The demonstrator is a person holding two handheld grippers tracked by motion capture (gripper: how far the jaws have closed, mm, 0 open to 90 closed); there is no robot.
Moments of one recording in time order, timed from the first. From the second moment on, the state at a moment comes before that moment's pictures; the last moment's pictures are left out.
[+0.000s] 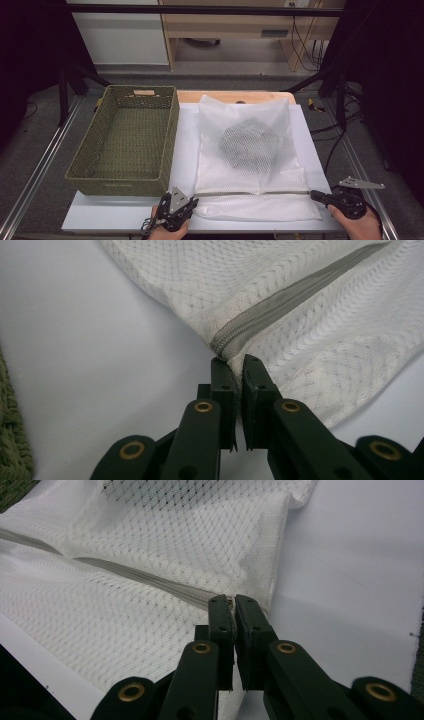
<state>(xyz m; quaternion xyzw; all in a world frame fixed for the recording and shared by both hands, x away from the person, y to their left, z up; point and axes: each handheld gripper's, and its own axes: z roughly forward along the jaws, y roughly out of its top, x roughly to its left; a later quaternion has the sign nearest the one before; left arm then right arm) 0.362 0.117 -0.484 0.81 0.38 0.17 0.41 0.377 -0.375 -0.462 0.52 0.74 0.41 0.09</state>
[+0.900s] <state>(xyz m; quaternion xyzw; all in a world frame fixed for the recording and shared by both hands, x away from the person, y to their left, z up) 0.358 0.114 -0.471 0.79 0.37 0.20 0.44 0.377 -0.372 -0.458 0.51 0.72 0.45 0.12</state>
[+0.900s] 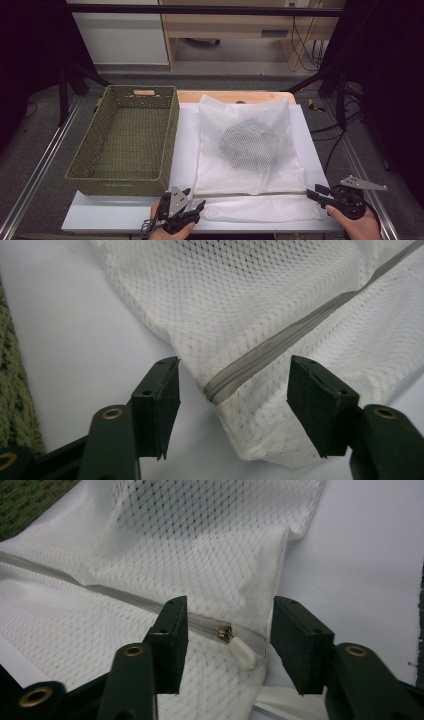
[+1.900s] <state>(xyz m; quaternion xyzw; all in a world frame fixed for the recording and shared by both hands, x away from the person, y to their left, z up) 0.363 0.093 -0.468 0.79 0.36 0.18 0.47 0.381 -0.332 -0.436 0.46 0.72 0.48 0.21</state>
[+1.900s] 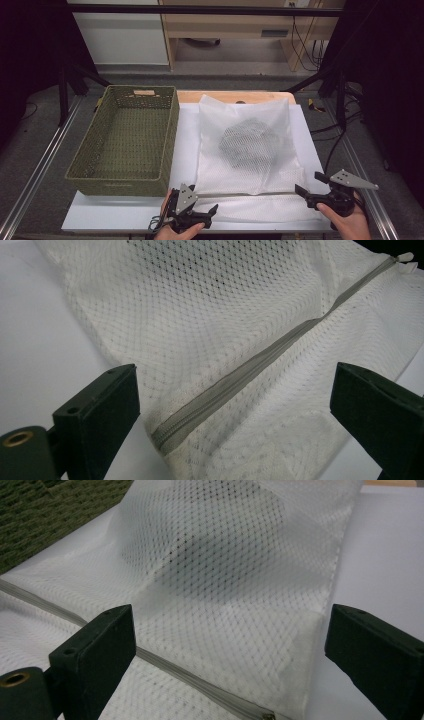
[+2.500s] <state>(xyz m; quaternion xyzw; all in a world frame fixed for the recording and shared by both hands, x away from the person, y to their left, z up) 0.379 0.106 -0.434 0.77 0.34 0.20 0.50 0.400 -0.305 -0.418 0.45 0.72 0.48 0.24</state>
